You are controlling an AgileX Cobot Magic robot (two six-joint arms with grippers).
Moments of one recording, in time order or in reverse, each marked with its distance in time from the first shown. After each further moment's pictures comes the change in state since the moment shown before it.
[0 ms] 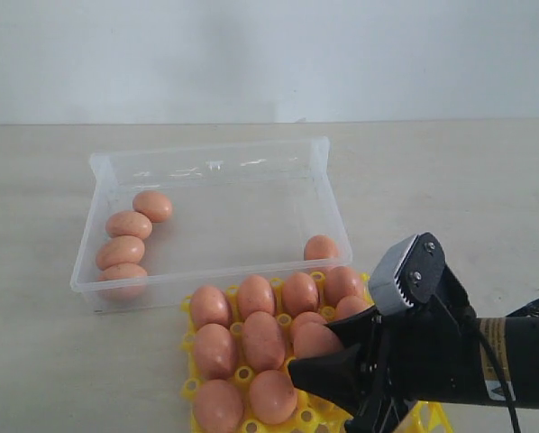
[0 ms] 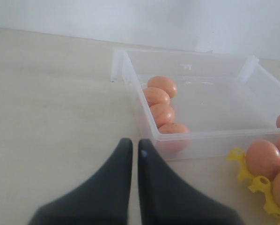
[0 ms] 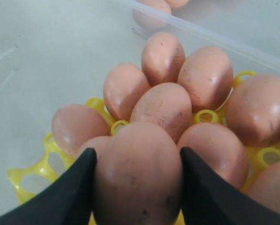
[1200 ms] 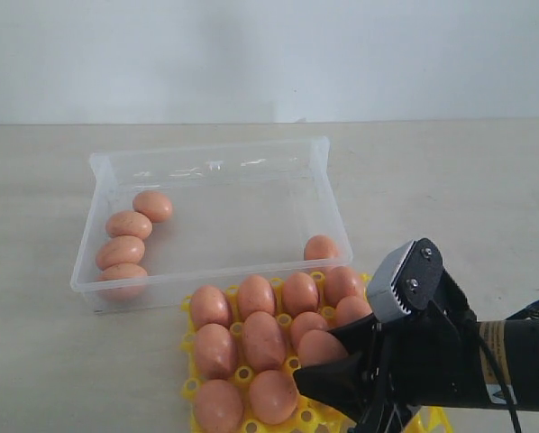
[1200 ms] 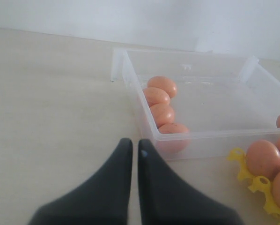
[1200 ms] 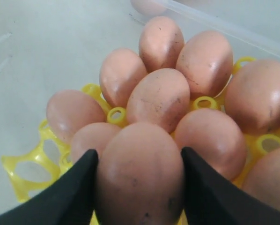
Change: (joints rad) left arm 0.000 0.000 0.000 0.000 0.000 0.000; right arm 0.000 0.000 0.000 -0.022 0.035 0.003
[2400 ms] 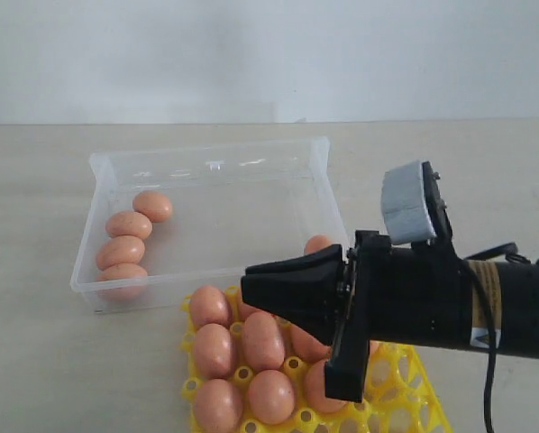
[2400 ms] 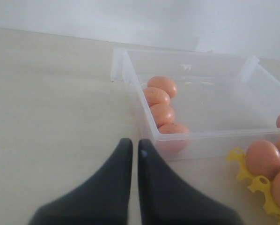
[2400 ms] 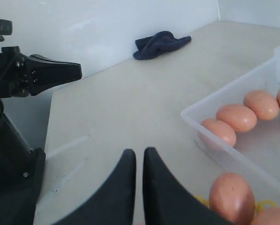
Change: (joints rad) left arm 0.000 0.000 0.000 0.000 0.000 0.000; right arm 0.026 -0.041 -0.109 -0.019 -0.319 0.064
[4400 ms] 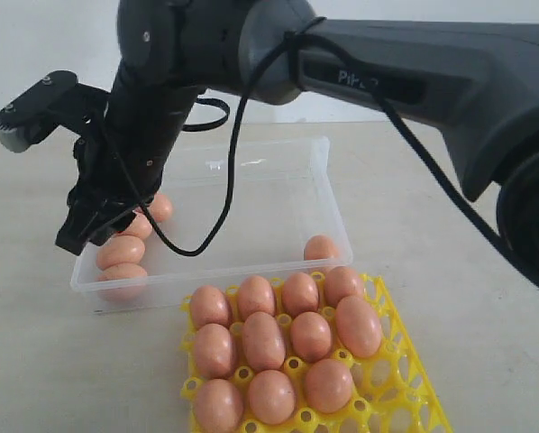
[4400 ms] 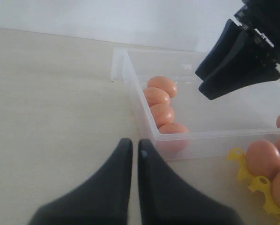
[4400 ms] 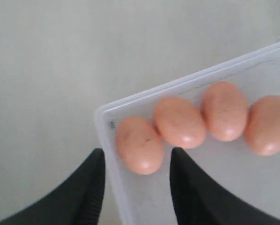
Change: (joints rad) left arm 0.000 0.000 0.000 0.000 0.000 0.000; right arm 0.387 0.627 -1.592 1.248 2.105 -1.285
